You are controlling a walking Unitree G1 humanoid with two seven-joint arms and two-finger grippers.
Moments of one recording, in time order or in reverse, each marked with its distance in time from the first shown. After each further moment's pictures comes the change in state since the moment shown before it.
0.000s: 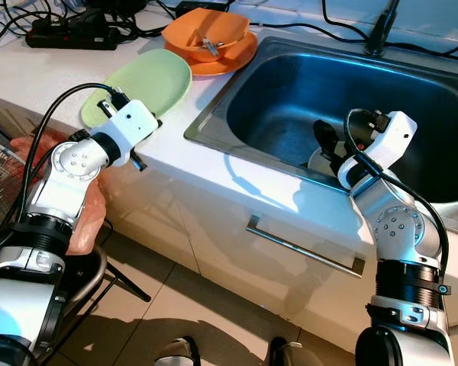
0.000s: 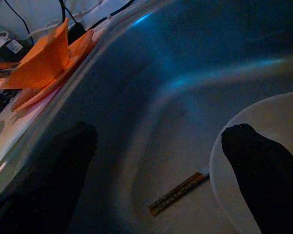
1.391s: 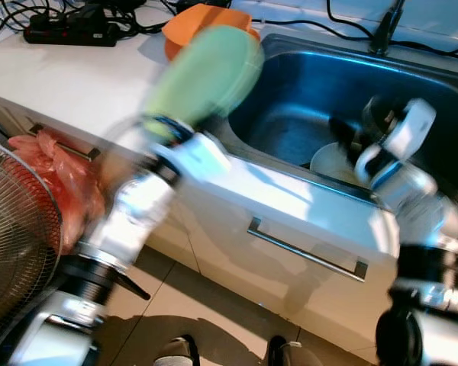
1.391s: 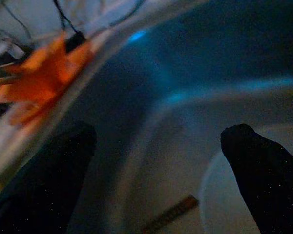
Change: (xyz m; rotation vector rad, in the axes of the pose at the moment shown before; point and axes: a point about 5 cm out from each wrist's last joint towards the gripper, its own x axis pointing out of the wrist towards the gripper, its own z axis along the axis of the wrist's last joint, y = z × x) left arm 0.003 -0.091 0.082 0.193 -0.465 0.149; right arm 0.011 -0.011 0.032 0.003 -0.005 0.065
